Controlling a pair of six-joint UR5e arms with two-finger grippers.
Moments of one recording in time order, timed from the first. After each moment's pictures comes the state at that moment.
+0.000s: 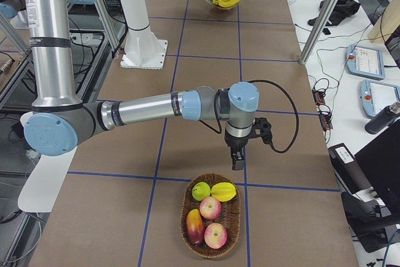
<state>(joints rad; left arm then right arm) -1.58 -1.58 -1.67 -1.57 -2.32 0.16 1.56 -1.54 1.76 -1.75 2.25 -0.12</state>
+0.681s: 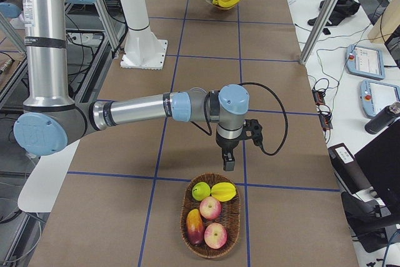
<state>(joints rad) -1.58 -1.54 -1.69 -1.57 -2.38 0.14 1.56 -1.59 1.79 -1.74 2.28 -0.12</state>
